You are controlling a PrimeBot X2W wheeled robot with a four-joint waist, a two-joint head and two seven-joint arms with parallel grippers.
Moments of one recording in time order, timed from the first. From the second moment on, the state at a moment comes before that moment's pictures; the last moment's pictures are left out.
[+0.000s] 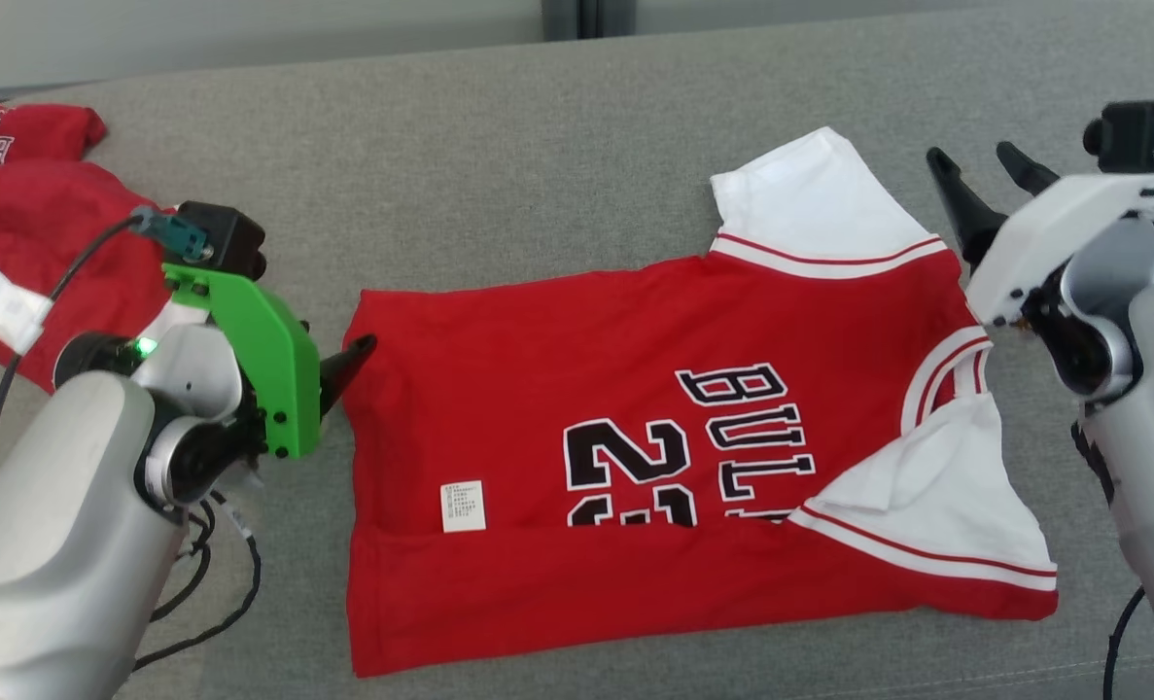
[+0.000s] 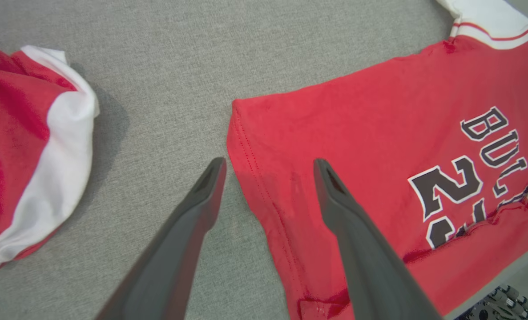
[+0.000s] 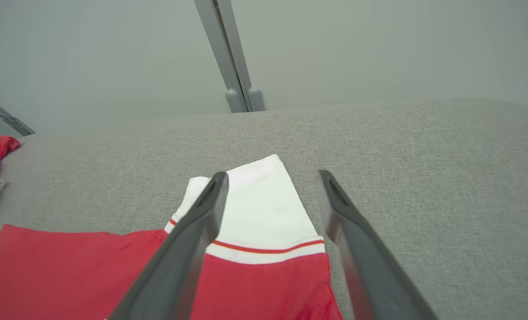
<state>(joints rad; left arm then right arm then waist) -0.63 0.45 -0.51 0.29 -0.82 -0.08 0.70 -0.64 -0.32 0.12 0.43 0.50 0.13 0.28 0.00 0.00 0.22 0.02</state>
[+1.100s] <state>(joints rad) -1.03 0.34 -0.73 0.60 -0.91 -0.13 0.74 -1.20 -0.38 0.59 1.01 0.73 0.13 0.36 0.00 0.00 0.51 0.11</state>
